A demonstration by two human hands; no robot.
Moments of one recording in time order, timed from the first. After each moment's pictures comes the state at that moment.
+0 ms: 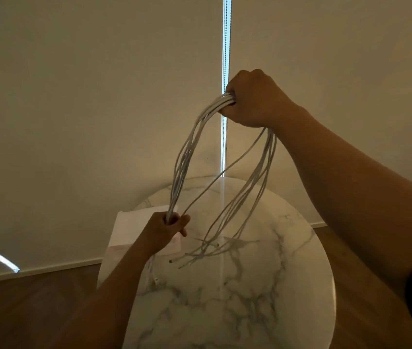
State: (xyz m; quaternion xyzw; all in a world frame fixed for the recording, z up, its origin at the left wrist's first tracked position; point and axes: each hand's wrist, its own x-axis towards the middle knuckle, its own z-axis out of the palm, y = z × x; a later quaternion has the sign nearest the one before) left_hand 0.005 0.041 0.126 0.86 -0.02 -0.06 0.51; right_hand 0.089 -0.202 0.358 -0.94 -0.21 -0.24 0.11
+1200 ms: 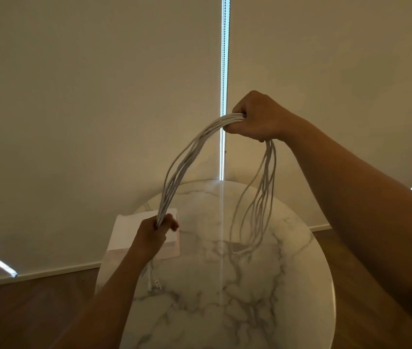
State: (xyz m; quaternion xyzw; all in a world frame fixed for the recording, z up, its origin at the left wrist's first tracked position) left_hand 0.003 0.052 0.114 0.84 0.05 0.00 0.54; right_hand 0.075 -0.220 0.347 -0.94 -0.21 -0.10 0.25
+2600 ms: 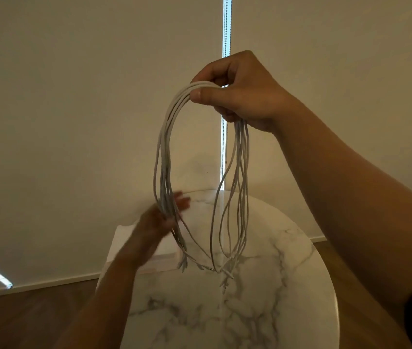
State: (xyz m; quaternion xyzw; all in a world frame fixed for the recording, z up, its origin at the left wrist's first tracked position) left_hand -0.009 0.051 0.180 0.68 -0.19 -0.05 0.70; right_hand 0.044 -0.182 0.404 -0.78 -0.34 -0.10 0.52
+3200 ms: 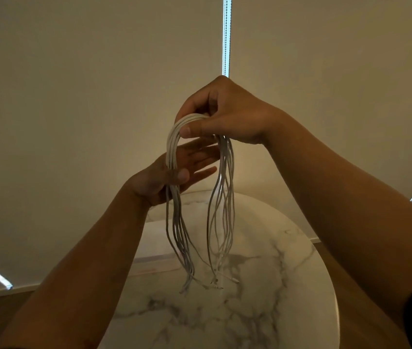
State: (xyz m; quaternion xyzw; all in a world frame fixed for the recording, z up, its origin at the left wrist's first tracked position) left_hand 0.037 0.015 0.292 0.61 -0.37 -0.22 0.66; right_hand 0.034 -0.168 0.395 -0.82 -0.42 -0.04 0.38
